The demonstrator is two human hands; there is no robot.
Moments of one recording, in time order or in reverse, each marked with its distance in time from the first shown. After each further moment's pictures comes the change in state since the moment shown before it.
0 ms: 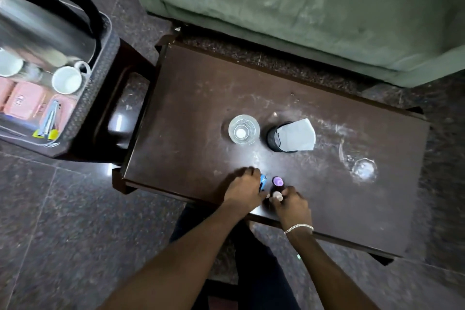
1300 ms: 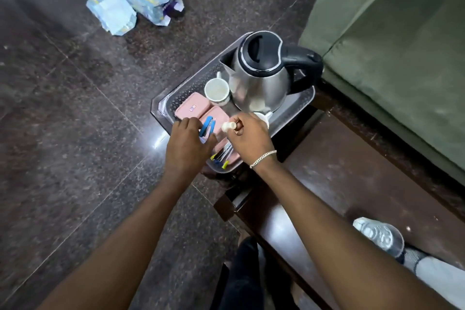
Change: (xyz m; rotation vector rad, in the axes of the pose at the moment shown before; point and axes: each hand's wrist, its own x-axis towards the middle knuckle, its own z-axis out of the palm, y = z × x) left_hand -0.147 -0.371 -0.304 -0.272 0.959 -0.550; right_hand -0.075 -0.544 0.114 0.112 -0.219 -1.032
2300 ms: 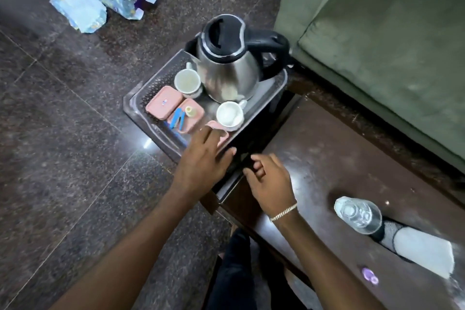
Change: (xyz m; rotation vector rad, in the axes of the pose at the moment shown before) left_hand -0.054 0.057 0.019 -0.094 -0.132 0.371; right_hand -0.127 0.083 -0.031 0.025 0.134 0.141
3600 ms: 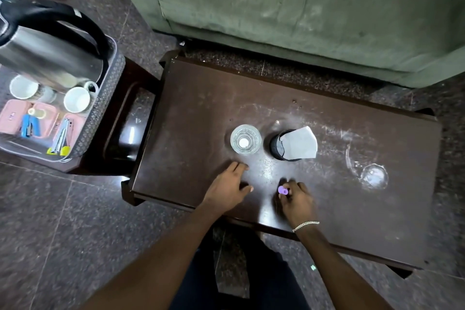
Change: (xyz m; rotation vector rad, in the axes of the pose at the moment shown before) left_hand -0.143 0.195 0.270 0.005 -0.754 0.172; right_hand -0.244 0.292 -0.146 -0.201 0.205 0.605
